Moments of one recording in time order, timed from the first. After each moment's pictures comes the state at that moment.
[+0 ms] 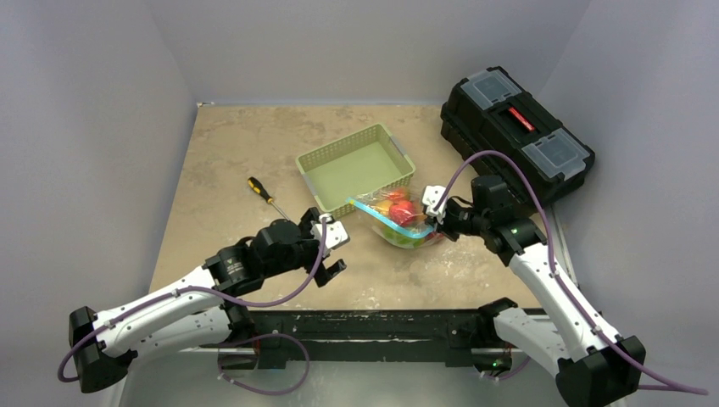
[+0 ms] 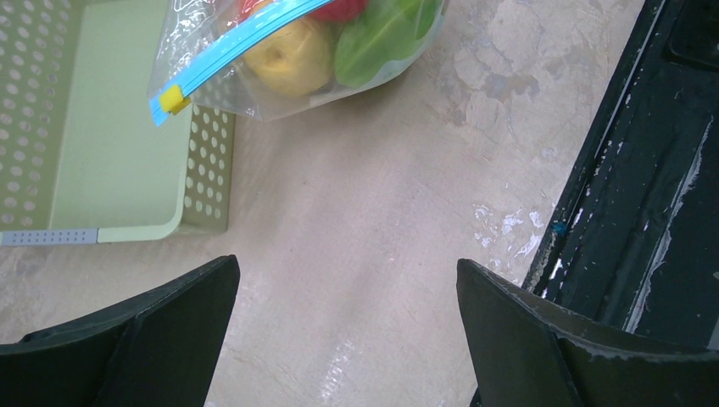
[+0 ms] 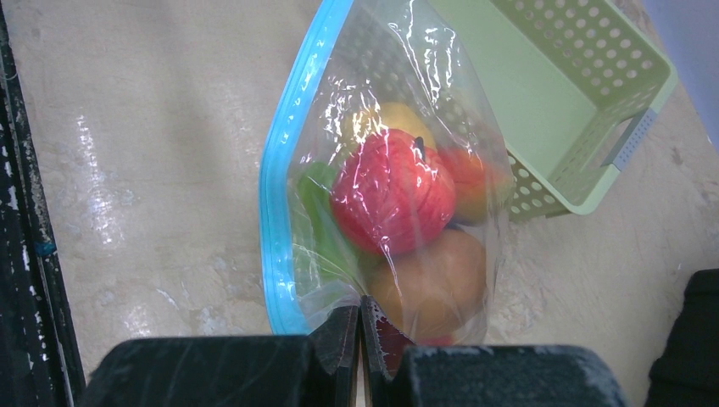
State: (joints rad) left arm -0.99 0.79 0.66 -0.36 -0.01 0.17; right arm 0.34 0.91 0.79 -0.58 -0.56 -0.73
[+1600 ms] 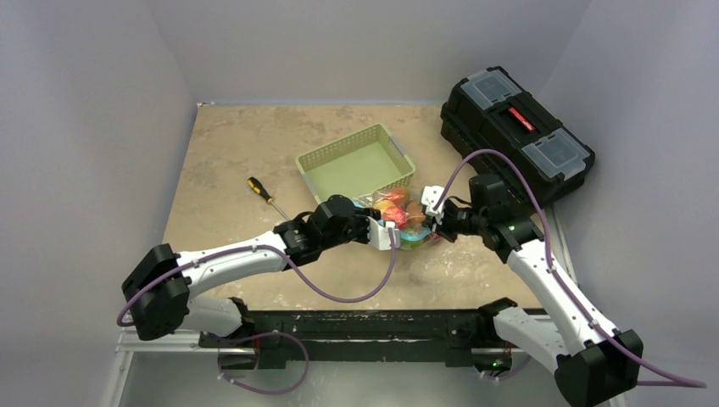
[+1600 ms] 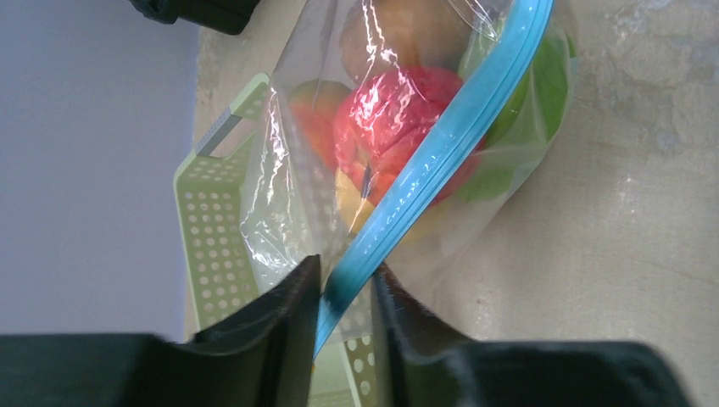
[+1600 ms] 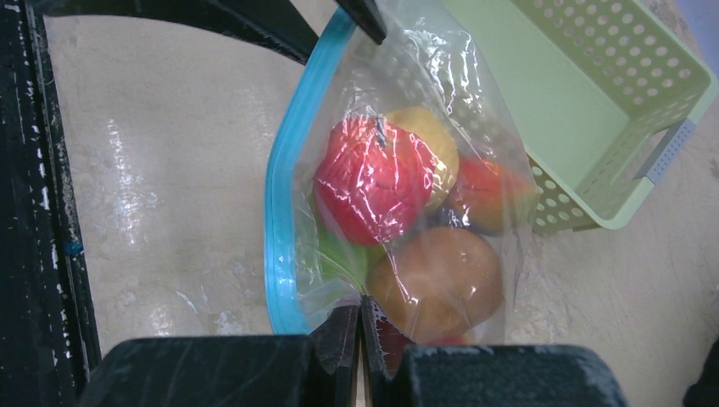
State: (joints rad) left arm -0.98 1.33 0.83 0.04 -0.04 0.84; right arm 0.34 0.94 0.79 -0.58 -0.62 -0.74
